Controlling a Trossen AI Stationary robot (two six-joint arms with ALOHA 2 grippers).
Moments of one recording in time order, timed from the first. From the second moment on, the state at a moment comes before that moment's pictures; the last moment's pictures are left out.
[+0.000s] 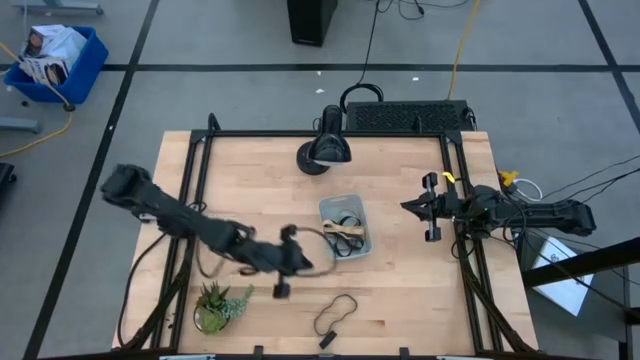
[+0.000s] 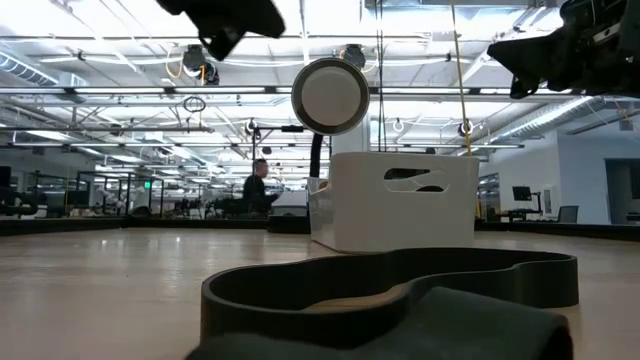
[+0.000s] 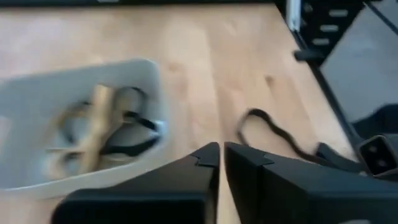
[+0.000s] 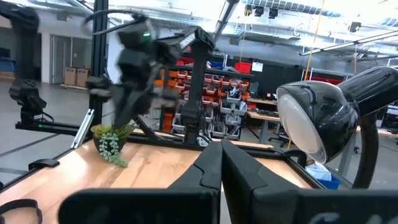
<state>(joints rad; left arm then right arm) -0.42 1.51 1.00 -0.10 -0.24 -0.23 -0.07 0.23 0.02 0.42 -0.08 -0.11</state>
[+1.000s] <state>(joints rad) -0.42 2.10 1.37 -0.11 -0.03 -0.38 -0.07 0.24 0.02 0.42 -0.08 -0.06</state>
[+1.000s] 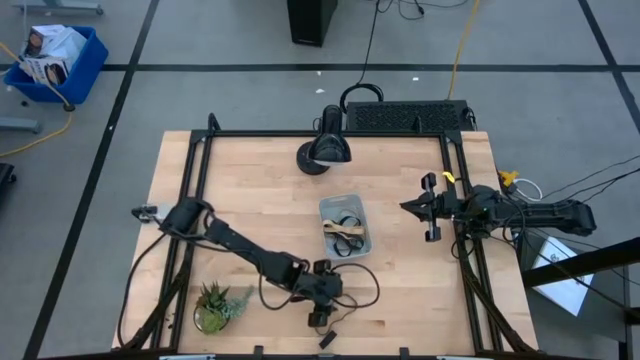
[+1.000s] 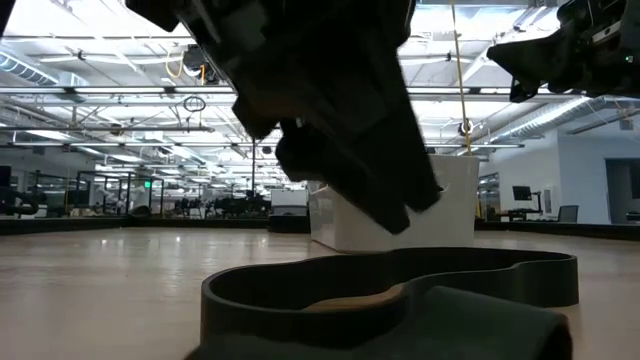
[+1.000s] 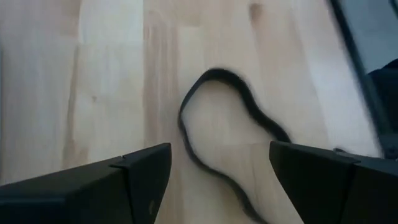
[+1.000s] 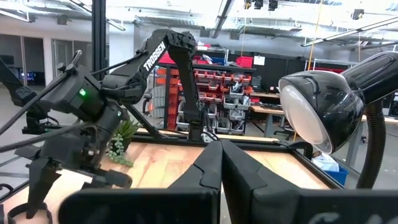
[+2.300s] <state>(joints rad) -0.42 2.02 1.36 -0.29 0.16 -0.16 -0.07 0.25 0.02 0.43 -0.08 -0.13</state>
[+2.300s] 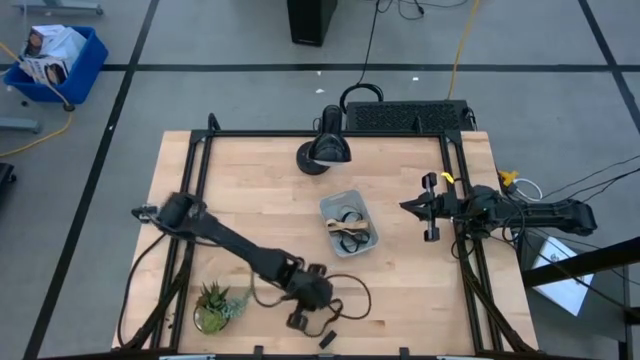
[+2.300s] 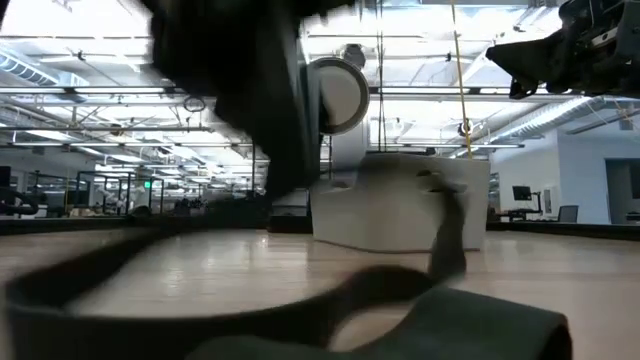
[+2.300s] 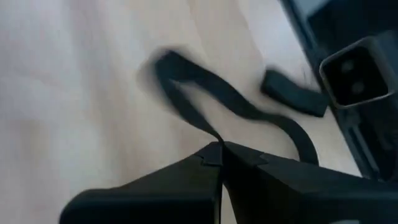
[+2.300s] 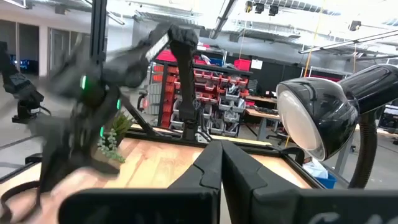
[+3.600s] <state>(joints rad) -0.16 0.96 0.40 0.52 -0.23 0.08 -0.07 0.26 0.02 0.43 -0.08 -0.05</state>
